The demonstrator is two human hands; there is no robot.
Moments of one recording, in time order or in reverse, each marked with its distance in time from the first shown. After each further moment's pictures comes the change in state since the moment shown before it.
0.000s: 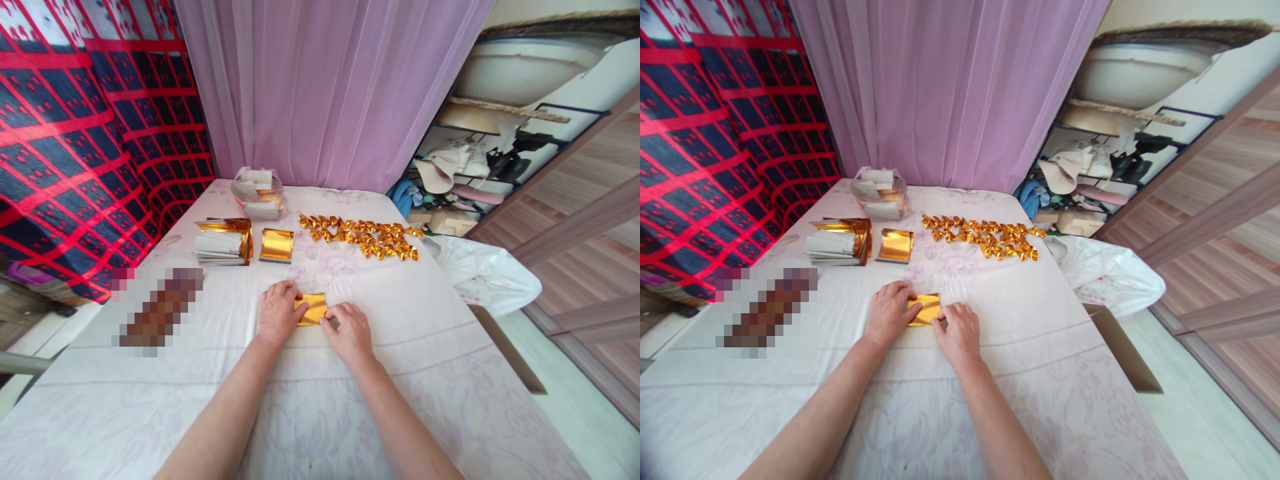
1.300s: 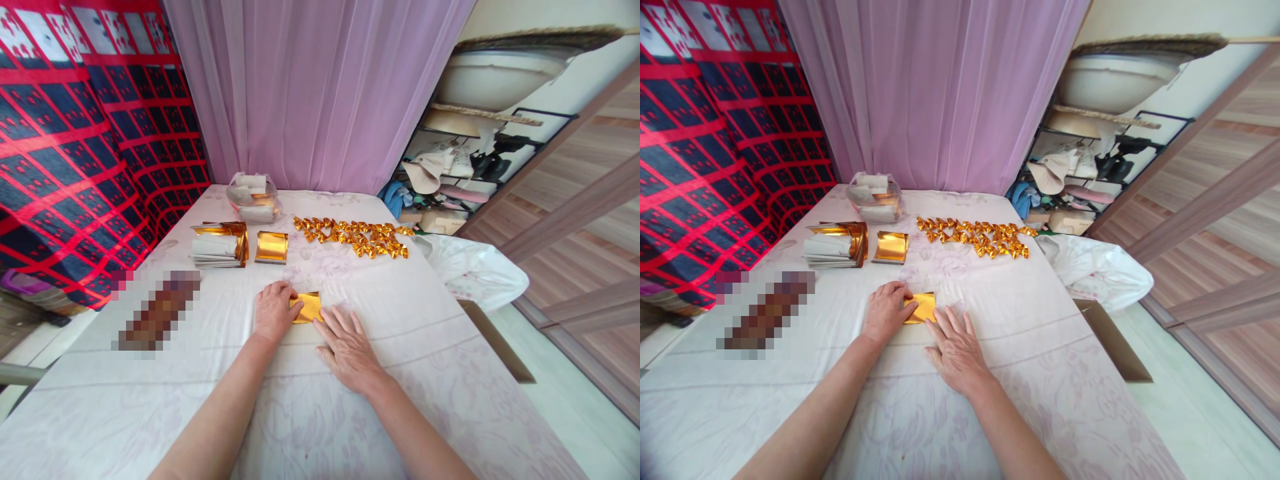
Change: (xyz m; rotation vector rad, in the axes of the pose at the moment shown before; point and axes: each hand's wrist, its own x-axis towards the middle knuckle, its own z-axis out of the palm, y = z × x) left_hand 0.000 -0.001 0.001 0.028 0.028 0.028; right_hand -0.038 0.006 -0.026 -0.093 -0.387 -0.234
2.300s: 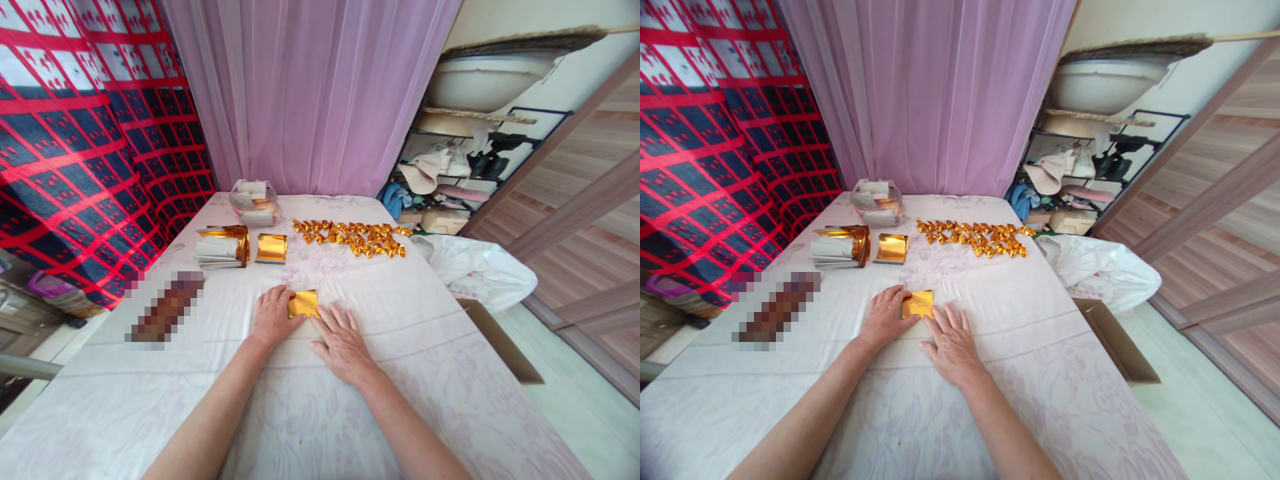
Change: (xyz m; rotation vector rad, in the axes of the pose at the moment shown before) left_hand -0.017 0.003 -0.003 0.025 -0.094 0.036; right_hand 0.003 -0.002 0.001 0.003 -0.059 0.045
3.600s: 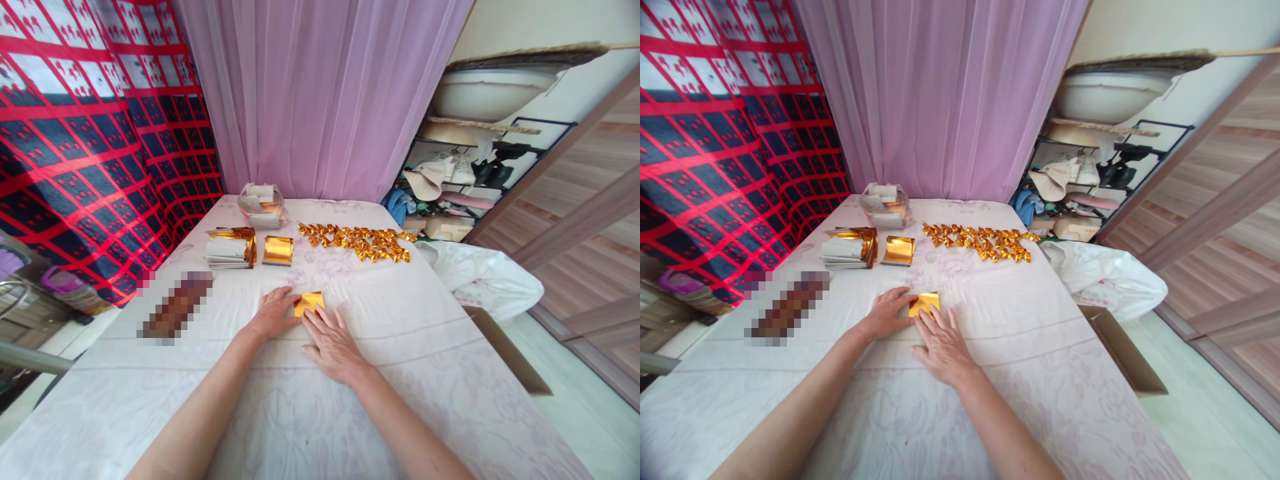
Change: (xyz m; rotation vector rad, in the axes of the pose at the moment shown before) left_hand 0.009 -0.025 -0.014 -0.065 -0.216 0.109; right_hand 0.015 -0.019 -0.002 0.038 -0.025 -0.163
